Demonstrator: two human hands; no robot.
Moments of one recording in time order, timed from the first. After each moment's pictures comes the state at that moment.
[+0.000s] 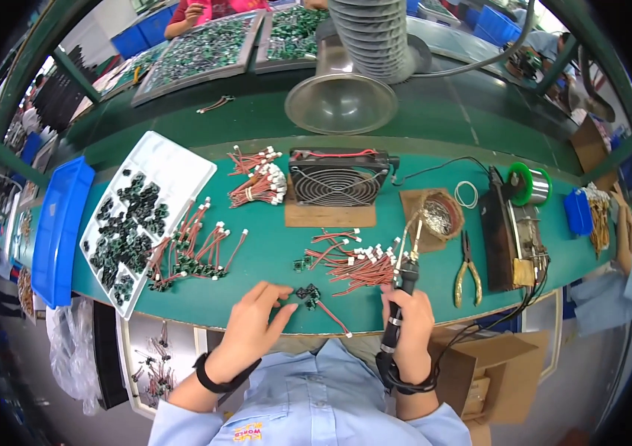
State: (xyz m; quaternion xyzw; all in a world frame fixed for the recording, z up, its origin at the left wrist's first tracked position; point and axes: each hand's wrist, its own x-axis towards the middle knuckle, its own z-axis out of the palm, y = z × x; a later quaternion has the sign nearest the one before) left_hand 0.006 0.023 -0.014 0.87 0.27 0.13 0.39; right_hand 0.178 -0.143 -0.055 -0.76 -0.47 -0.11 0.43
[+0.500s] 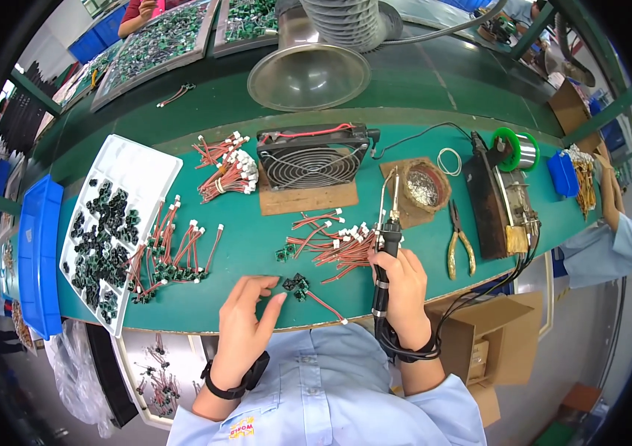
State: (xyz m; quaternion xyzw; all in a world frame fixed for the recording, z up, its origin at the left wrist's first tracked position) left_hand 0.014 0.022 -0.023 0.83 0.31 0.20 0.43; right_hand 0.200 -0.122 -0.057 -0.78 -0.51 -0.11 0.35
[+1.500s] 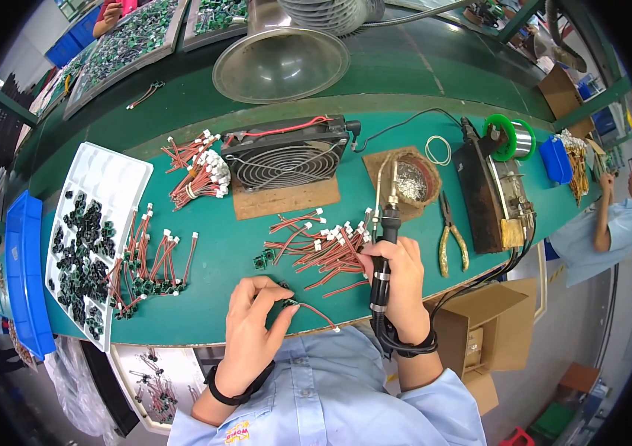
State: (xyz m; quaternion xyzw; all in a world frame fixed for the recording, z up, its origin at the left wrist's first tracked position) left_hand 0.036 0.010 -0.031 0.87 0.23 0.18 0.39; right_hand 0.210 -0.123 -0.053 -0.80 -0.47 -0.09 0.37
